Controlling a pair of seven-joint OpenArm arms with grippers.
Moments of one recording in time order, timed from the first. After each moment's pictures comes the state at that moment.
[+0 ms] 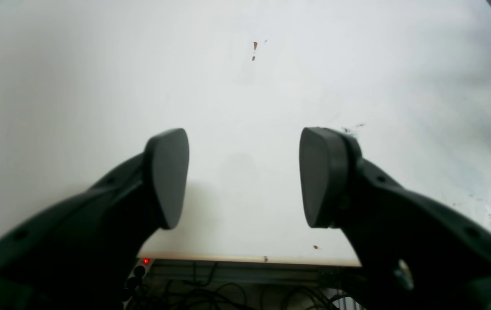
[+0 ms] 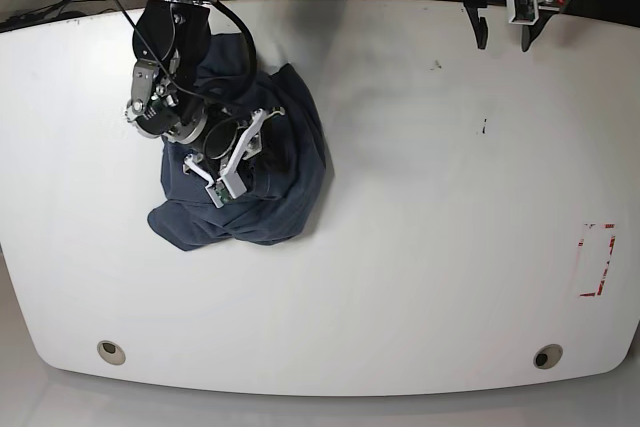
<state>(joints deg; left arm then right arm) 54.7 -5.2 -10.2 112.2 -2.7 -1.8 -3.2 -0.5 0.0 12.2 96.6 25.9 41.0 -59.2</state>
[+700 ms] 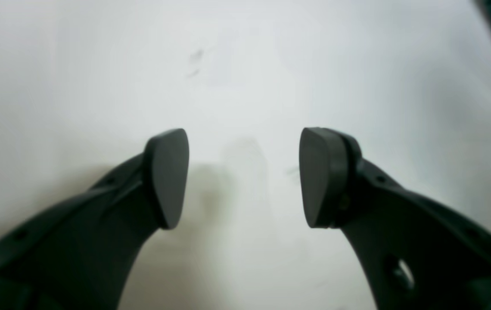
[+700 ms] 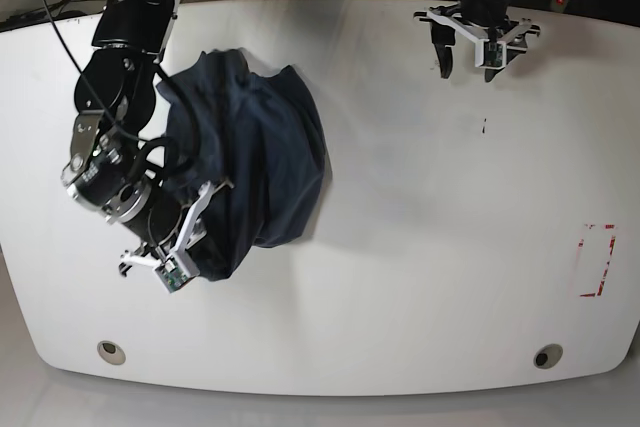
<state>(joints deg) 41.5 -5.7 -1.6 112.2 -2.7 -1.6 14.5 14.8 12.6 10.0 105.0 26.2 41.3 -59.8</state>
